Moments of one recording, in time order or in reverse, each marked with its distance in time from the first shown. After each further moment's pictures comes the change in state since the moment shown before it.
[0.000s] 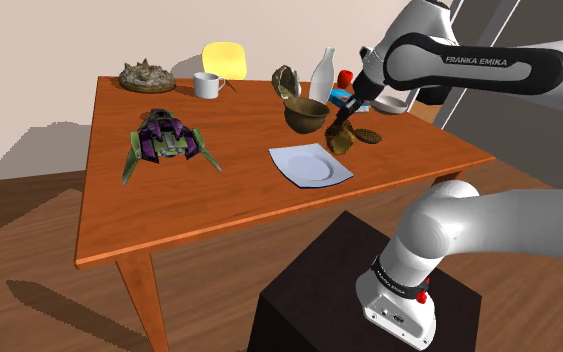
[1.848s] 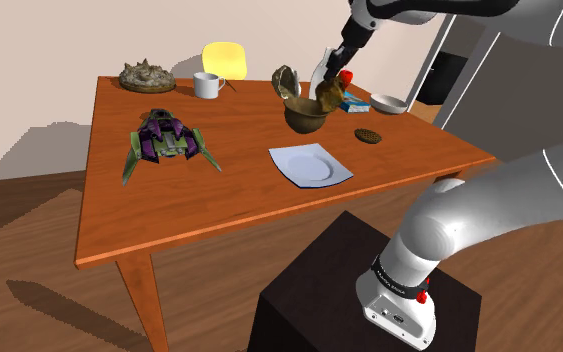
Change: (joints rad) arm 0.069 0.374 -0.040 0.501 0.059 -0.122 -0.049
